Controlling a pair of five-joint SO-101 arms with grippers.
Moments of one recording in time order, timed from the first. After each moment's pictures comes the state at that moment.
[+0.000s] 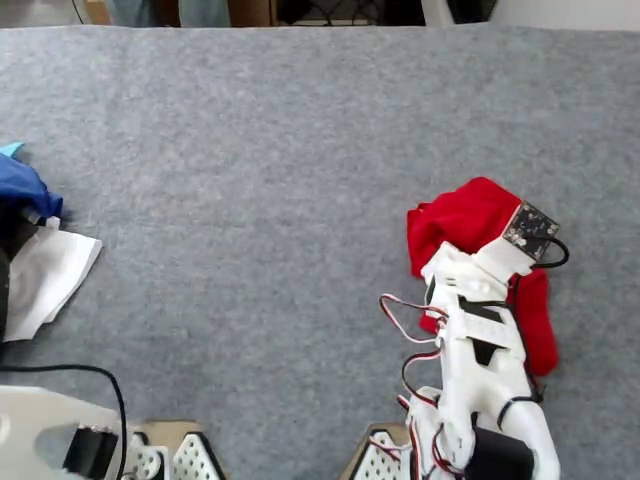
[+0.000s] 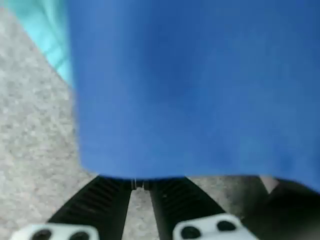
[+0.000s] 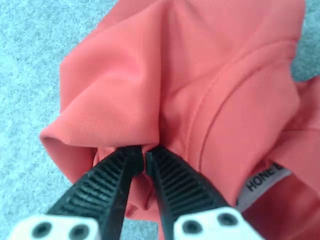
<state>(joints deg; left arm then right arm) -79.6 34.2 -14.0 72.6 -13.1 17.4 -28.4 80.5 5.8 -22.7</state>
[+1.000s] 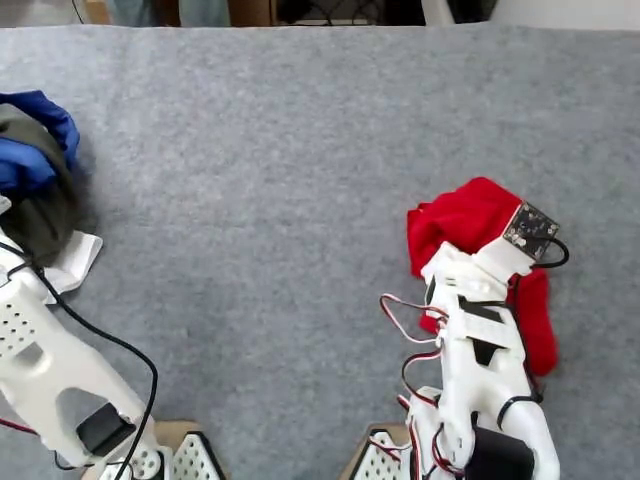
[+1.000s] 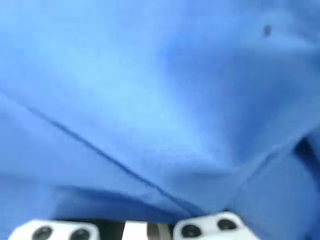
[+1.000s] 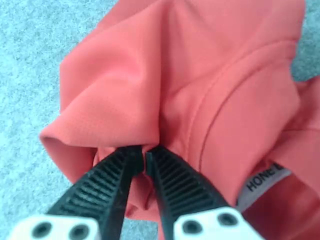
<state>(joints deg) -46.1 41.7 -37.2 72.7 4.0 17.4 -28.4 80.5 5.8 -22.7</state>
